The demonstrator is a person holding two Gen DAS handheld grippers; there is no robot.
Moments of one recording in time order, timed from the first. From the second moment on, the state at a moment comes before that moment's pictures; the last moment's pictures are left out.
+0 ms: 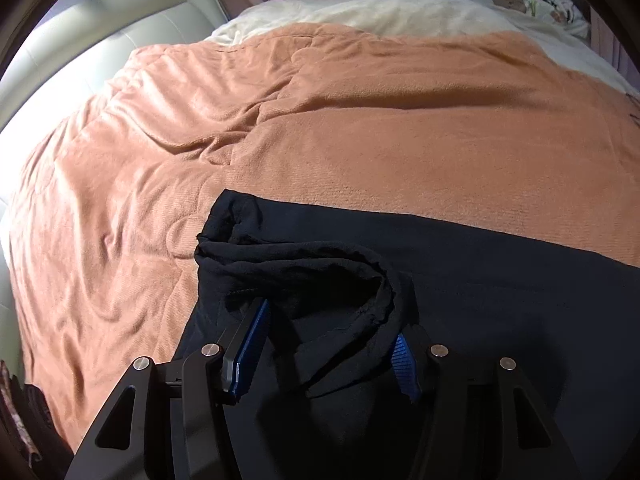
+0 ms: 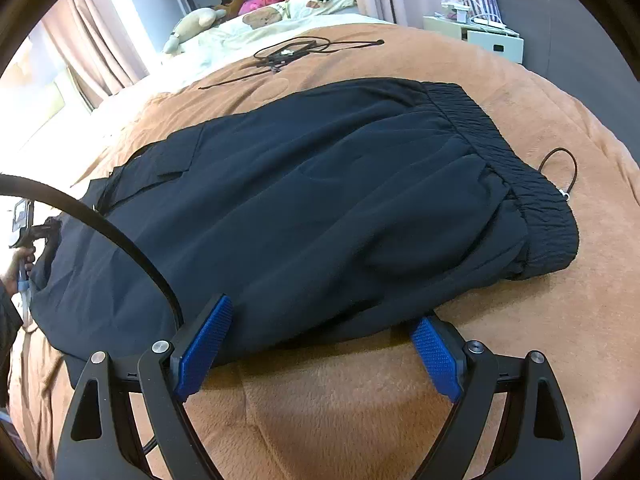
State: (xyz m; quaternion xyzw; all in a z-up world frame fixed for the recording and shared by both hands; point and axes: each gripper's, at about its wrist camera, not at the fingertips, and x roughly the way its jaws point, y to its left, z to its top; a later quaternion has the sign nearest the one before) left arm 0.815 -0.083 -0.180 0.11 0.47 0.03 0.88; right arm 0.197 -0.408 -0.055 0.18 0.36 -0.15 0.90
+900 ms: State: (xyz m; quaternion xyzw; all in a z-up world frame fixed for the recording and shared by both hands) left arm 0.707 0.013 -0.089 0.09 0.53 0.00 0.84; right arm 0.163 -0.365 -0.020 0.20 0.34 -0.12 0.91
